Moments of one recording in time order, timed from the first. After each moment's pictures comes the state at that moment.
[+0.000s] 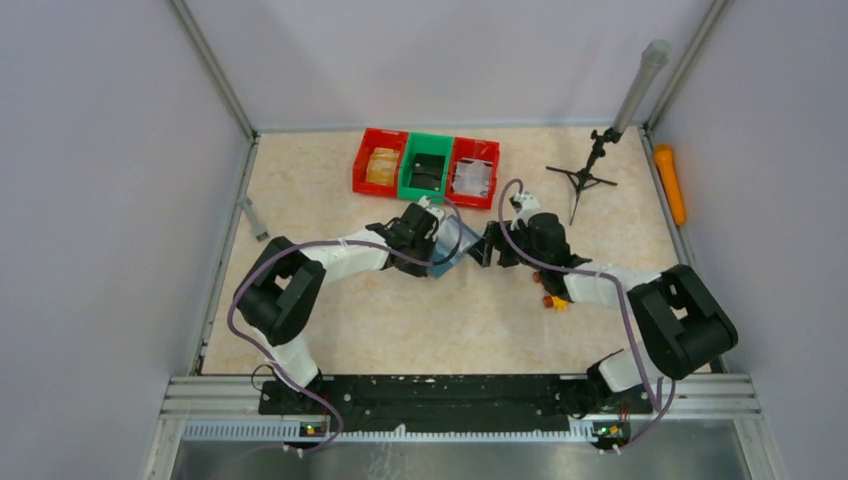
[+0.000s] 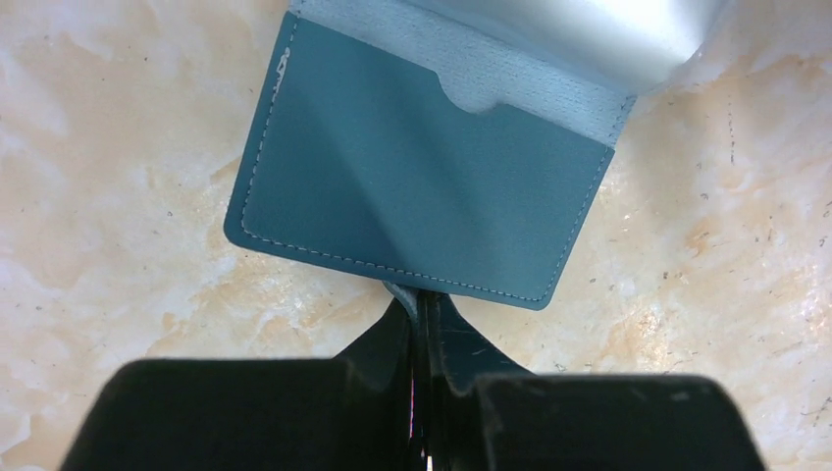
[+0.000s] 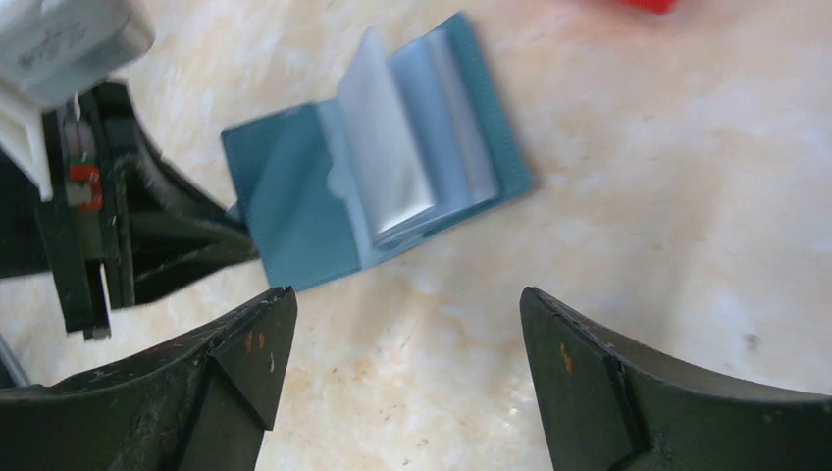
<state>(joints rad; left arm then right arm) -0.68 1.75 1.04 -0.32 -0.04 -0.27 0.49 1.48 0.57 0.45 -0.26 0.41</state>
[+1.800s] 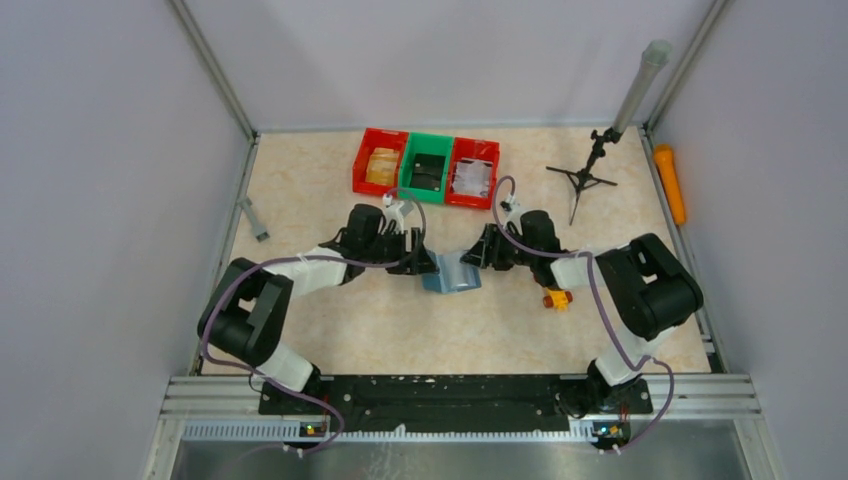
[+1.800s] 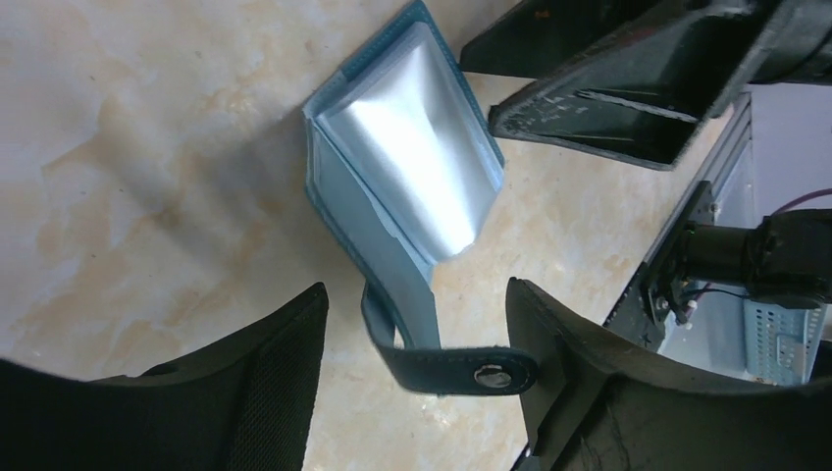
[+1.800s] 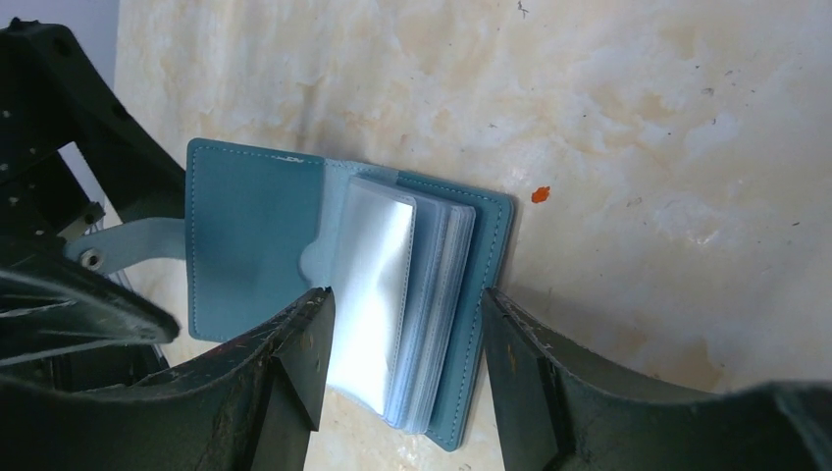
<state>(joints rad) -0.44 1.53 0.71 0.14 0.61 -0.48 0.44 1.70 0.62 0.53 -0.49 0.60</state>
